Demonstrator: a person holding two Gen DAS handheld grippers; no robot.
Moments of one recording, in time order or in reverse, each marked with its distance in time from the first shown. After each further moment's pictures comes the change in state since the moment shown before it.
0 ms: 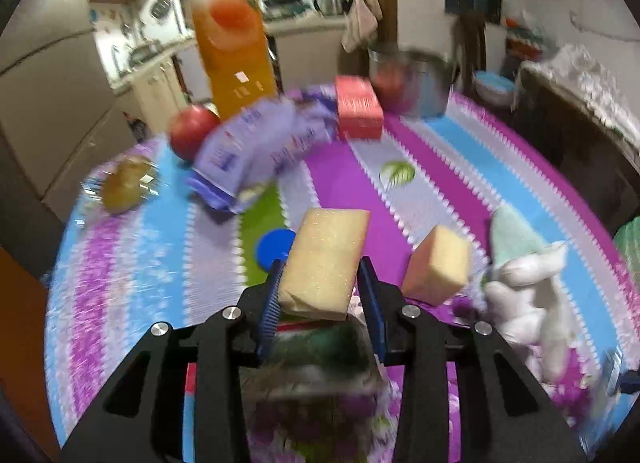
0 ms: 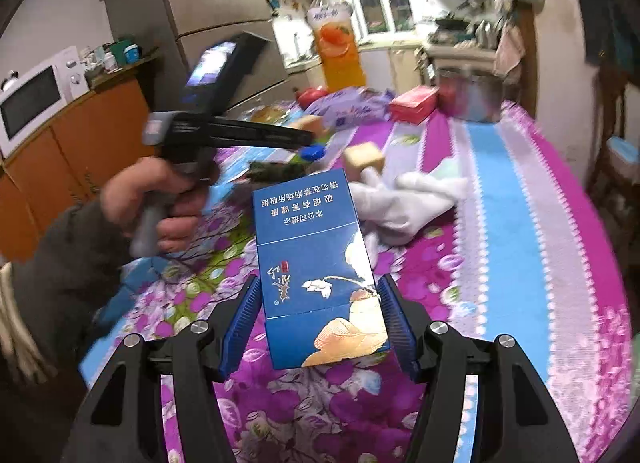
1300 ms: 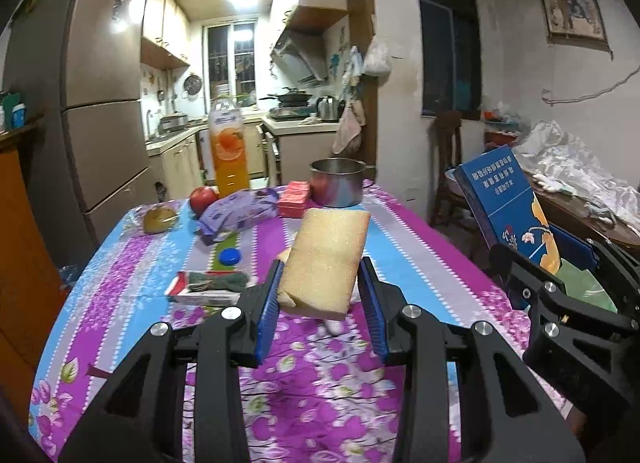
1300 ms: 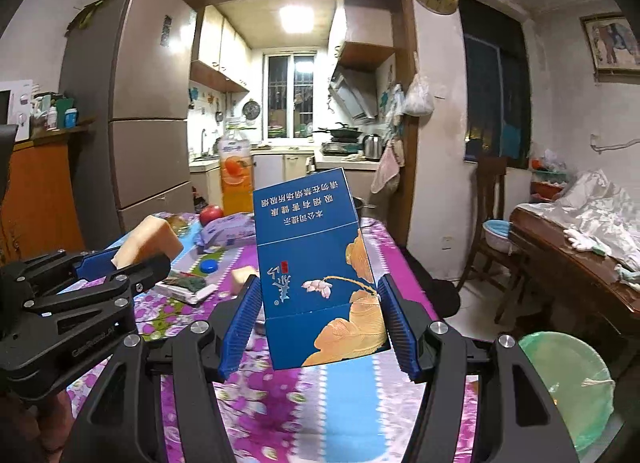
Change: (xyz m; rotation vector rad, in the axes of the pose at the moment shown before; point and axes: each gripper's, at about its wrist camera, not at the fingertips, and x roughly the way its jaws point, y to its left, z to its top) left arm -0.189 -0.133 -0.083 -0.074 -0.361 -0.007; right arm -0.150 0.009 -0.012 -0.009 -0.370 -0.426
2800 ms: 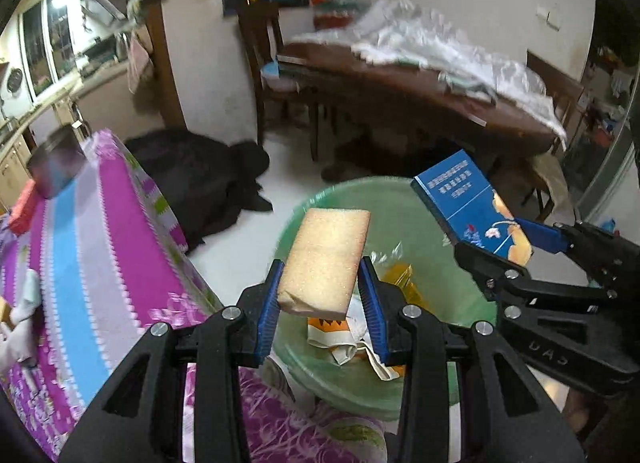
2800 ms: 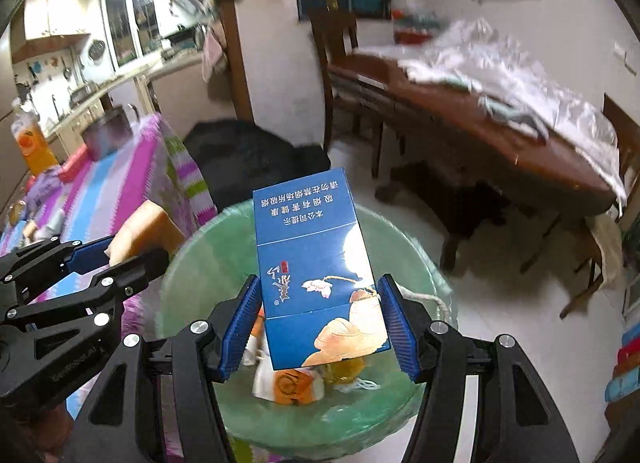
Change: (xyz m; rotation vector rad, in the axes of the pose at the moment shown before) left arm 0.137 -0.332 -0.023 0.306 0.393 -0.487; right arm 0.019 -0.368 -0.104 0.328 0.510 -0.363
